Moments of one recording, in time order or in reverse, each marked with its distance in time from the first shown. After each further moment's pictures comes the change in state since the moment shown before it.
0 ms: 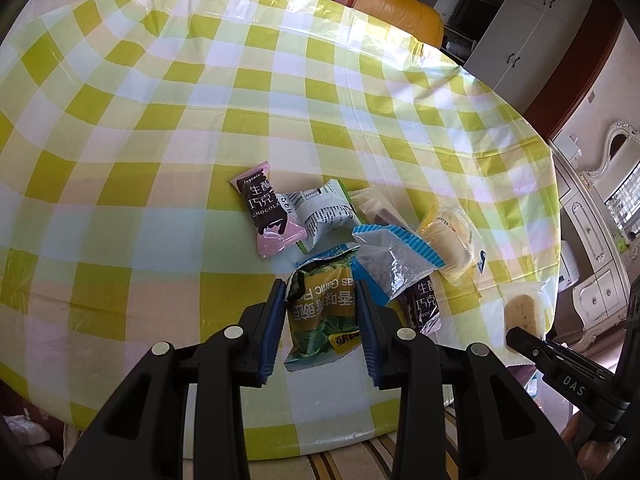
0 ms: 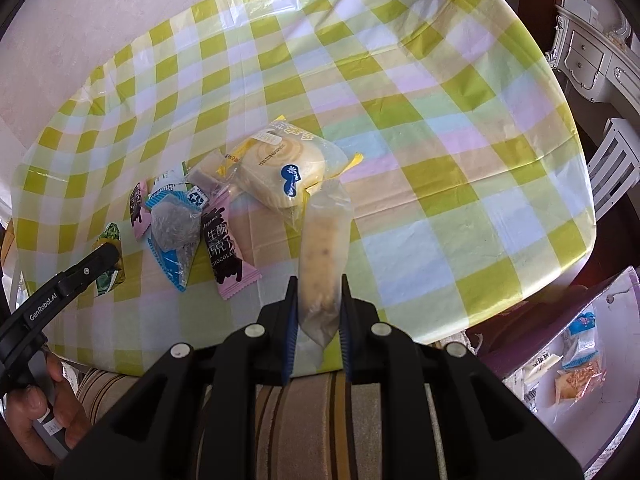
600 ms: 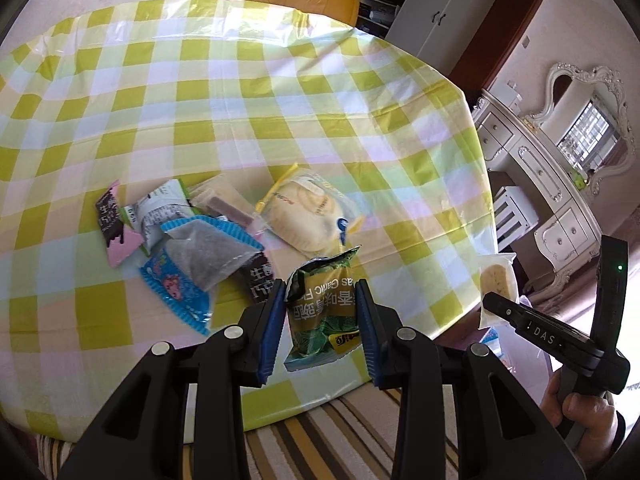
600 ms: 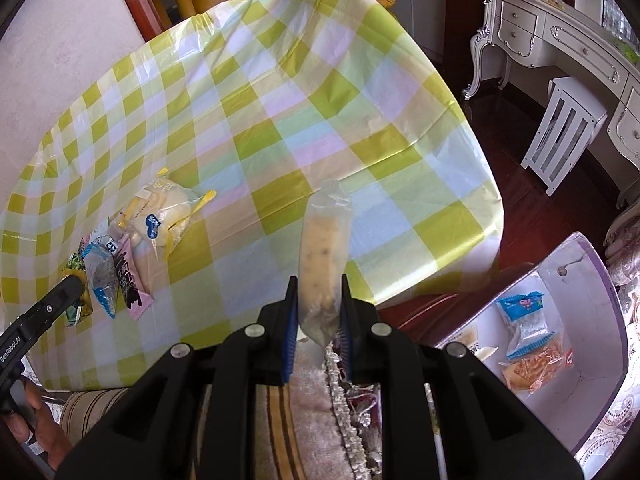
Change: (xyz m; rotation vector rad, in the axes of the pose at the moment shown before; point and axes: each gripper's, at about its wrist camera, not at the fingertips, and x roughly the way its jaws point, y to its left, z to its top) left arm 0.009 -0.124 -0.013 0.215 0.076 -0.183; right arm -0.031 -0.119 -0.006 0.181 -0.061 -0.103
